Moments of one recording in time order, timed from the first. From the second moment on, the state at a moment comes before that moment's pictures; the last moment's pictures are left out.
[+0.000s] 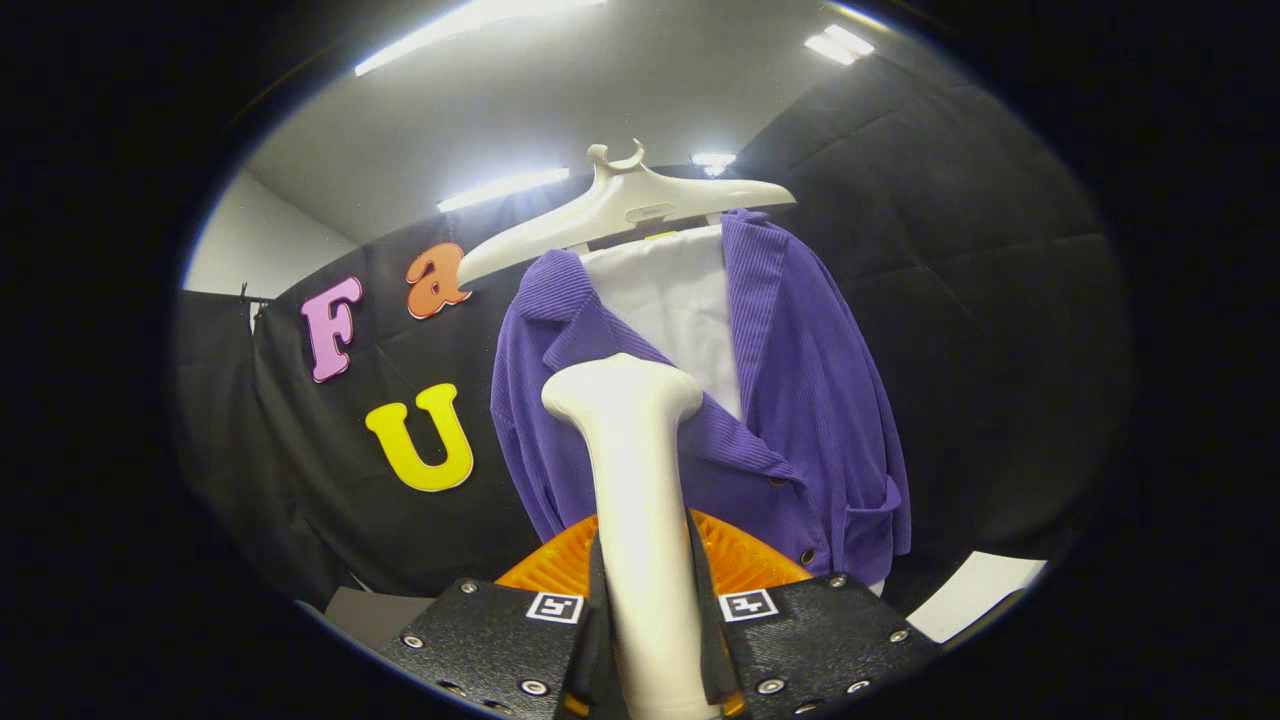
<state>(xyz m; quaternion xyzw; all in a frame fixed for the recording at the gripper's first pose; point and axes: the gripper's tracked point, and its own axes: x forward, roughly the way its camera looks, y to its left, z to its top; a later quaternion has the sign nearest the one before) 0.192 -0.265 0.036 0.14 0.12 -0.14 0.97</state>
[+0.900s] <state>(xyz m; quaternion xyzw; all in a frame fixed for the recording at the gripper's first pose) 0.138 -0.257 -0.127 0.08 0.25 -0.13 0.96</state>
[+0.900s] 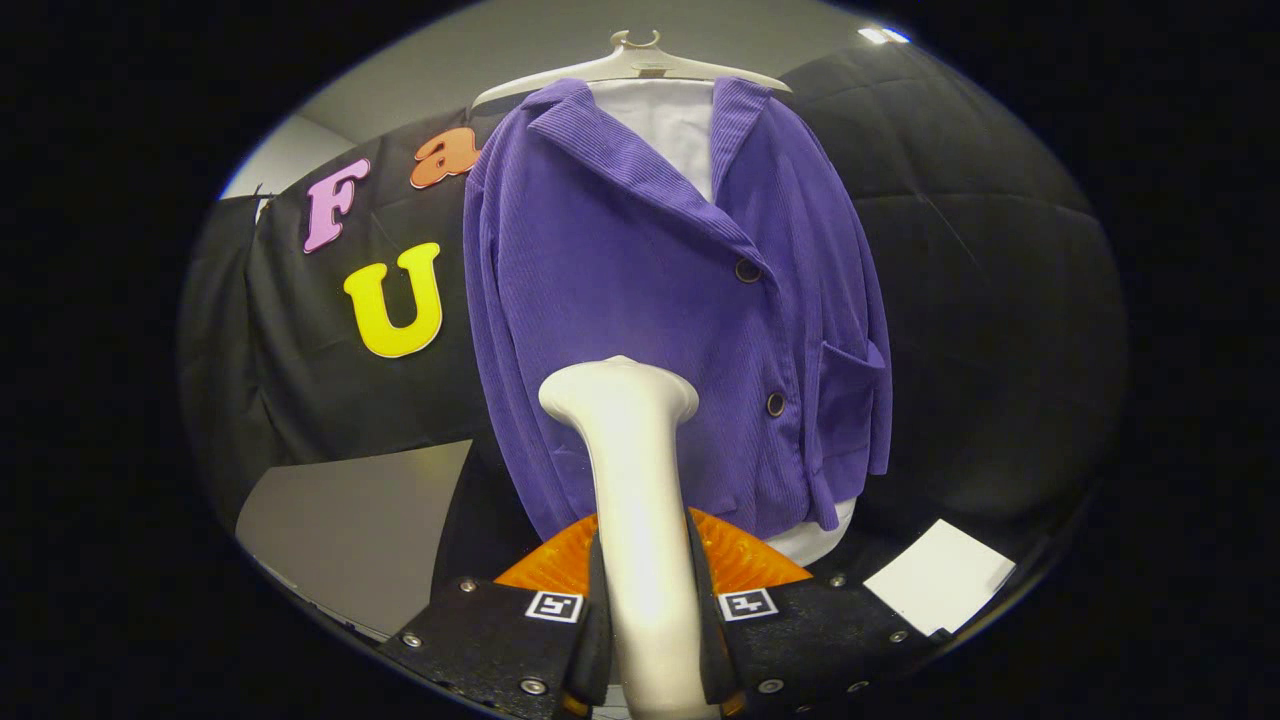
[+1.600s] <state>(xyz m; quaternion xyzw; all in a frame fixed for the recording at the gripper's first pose) 0.064 -0.255 -0.232 0.04 0.37 -0.07 0.93</state>
